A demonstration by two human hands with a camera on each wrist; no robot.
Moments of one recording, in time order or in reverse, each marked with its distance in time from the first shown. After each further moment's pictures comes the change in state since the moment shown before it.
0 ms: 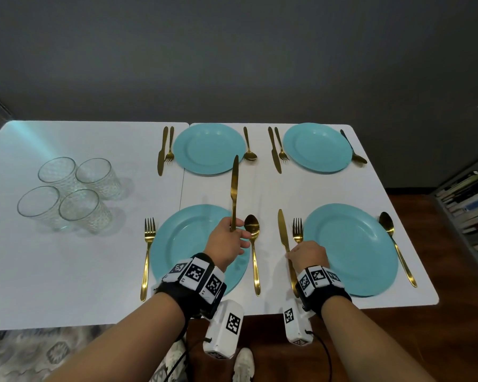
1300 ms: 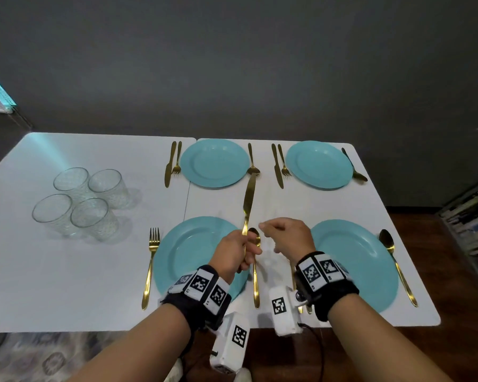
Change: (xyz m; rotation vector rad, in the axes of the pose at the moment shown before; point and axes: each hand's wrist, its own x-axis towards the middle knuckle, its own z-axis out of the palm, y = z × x) left_hand -0.010 0.010 0.009 -0.230 -0.053 -0.052; right_hand -0.054 -0.064 -0.070 0.619 -0.083 -0.393
